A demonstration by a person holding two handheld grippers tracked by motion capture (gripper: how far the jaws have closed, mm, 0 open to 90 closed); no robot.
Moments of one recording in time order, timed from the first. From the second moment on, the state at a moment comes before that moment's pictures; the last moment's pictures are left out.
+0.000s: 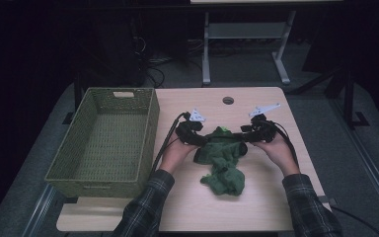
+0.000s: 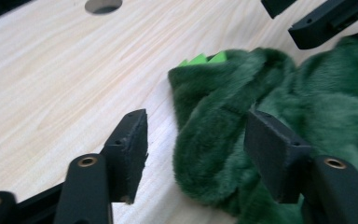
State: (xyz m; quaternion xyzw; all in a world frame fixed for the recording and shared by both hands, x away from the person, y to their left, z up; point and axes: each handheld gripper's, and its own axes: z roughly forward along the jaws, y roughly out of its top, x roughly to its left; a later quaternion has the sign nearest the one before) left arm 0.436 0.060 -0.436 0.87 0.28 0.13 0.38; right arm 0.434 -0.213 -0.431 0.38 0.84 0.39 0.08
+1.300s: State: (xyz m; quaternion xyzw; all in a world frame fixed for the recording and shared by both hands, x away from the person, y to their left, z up) left arm 0.450 0.060 -0.437 0.87 0.30 0.09 0.38; right arm 0.444 -0.207 -0.441 0.39 0.85 0.35 0.07
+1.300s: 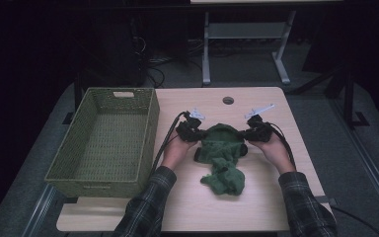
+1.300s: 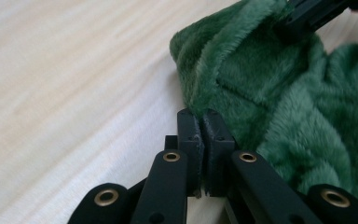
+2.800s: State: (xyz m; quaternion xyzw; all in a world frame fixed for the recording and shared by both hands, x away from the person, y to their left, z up) left arm 0.380 0.068 -0.380 0.85 0.22 0.15 0.45; right arm 0.380 -0.216 -0.383 0.32 0.83 0.44 0.13
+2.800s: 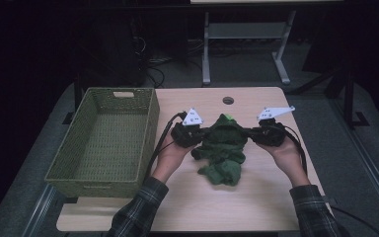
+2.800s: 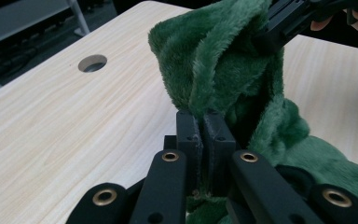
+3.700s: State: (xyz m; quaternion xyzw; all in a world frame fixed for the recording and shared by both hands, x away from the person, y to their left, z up) left arm 0.315 0.074 -0.412 0.87 0.15 0.14 0.45; right arm 0.304 -0.219 -0.409 0.28 0.84 0.45 0.10
